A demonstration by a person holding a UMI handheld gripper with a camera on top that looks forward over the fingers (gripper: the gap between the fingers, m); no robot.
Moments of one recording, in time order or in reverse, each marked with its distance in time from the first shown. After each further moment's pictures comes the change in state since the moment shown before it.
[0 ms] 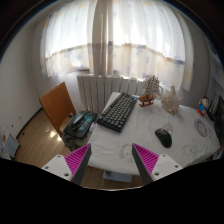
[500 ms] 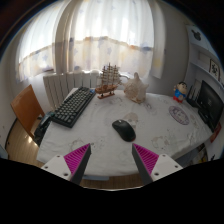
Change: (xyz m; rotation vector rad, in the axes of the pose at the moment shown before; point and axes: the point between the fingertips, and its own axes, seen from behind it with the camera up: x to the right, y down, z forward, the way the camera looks) arm 0.182 0.043 0.025 -0.028 0.252 0.113
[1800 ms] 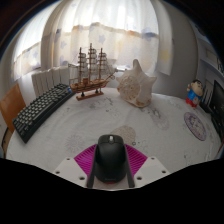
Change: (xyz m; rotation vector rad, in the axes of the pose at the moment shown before) arm 0.077 -0.035 0.228 0.034 -0.049 -0.029
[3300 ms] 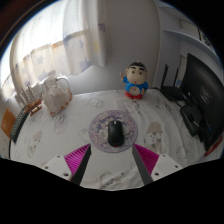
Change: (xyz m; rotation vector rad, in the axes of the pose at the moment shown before) arm 0.459 -0.037 -0.103 -0.187 0.024 0.147
